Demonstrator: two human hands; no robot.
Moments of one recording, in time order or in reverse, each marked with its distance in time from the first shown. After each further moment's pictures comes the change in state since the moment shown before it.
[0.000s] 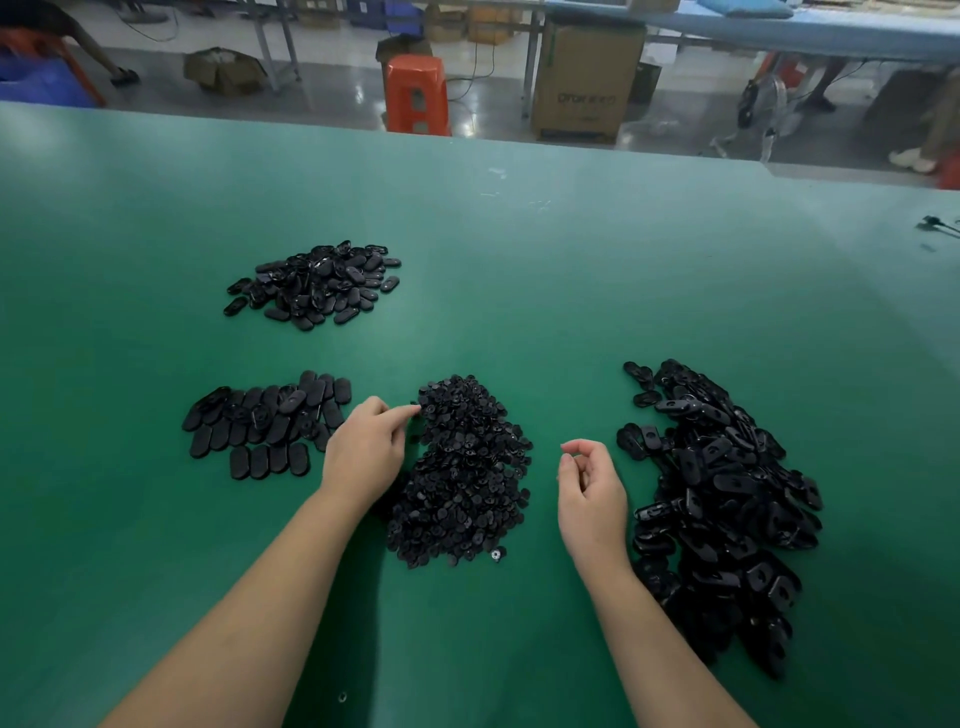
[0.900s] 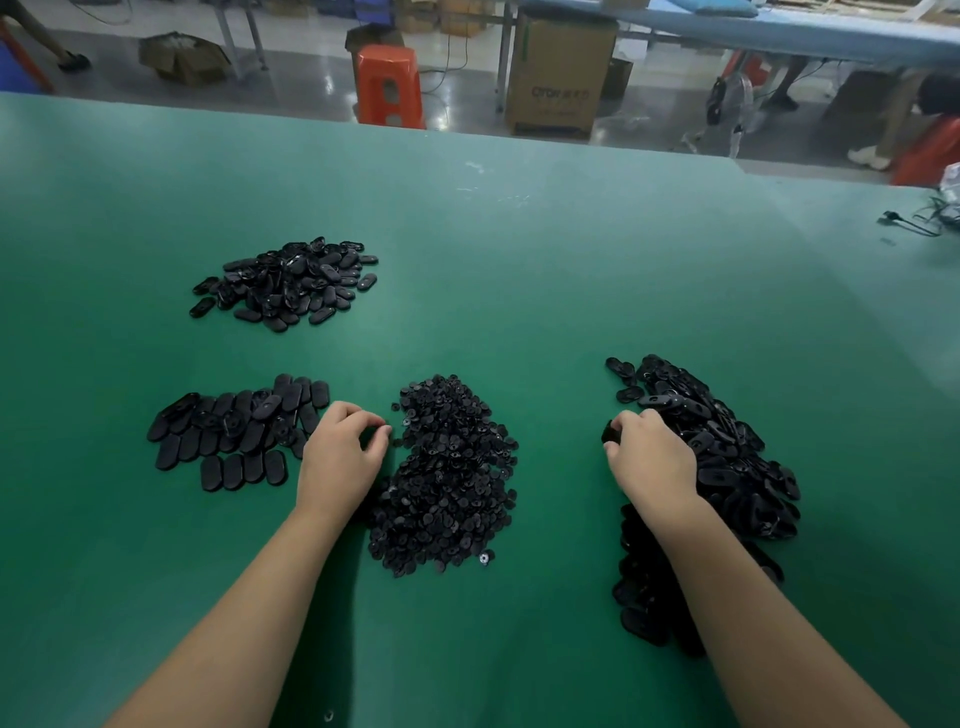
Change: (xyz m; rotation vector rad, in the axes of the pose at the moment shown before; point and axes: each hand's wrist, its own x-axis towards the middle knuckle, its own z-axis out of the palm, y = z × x) left_hand -0.002 -0.013 0.012 -0.161 0.134 -0.032; right_hand 0.074 -0.023 -0.068 -1.136 -0.131 -0.004
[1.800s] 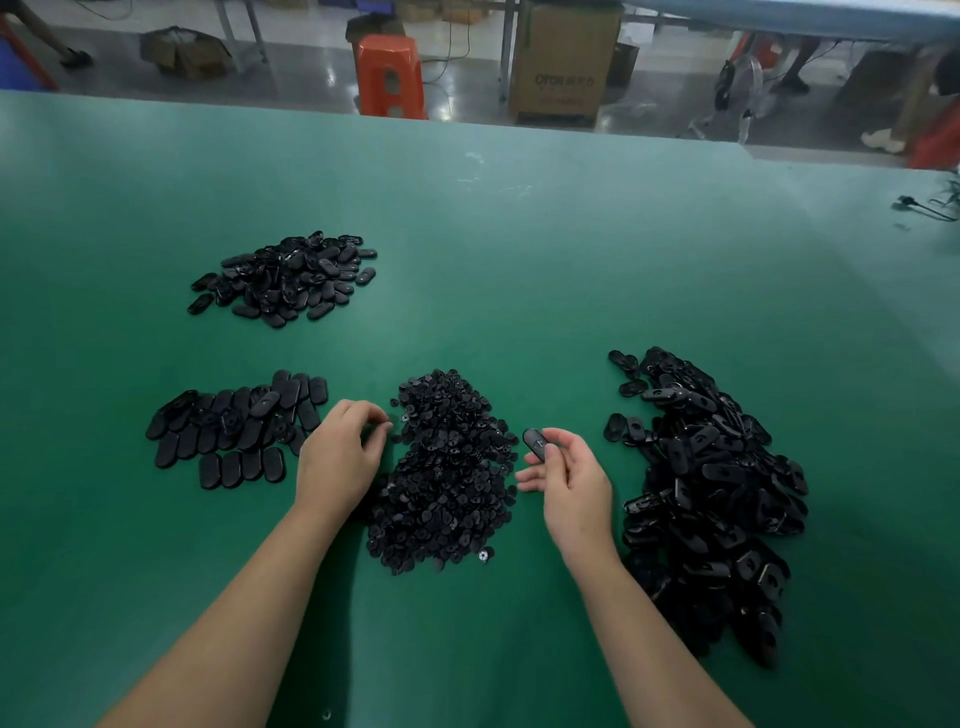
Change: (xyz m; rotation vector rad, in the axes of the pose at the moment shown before) left_hand -0.001 0.005 -0.004 0.060 -0.029 0.055; right_hand -0.062 -0.064 0.051 1.317 0.035 0.030
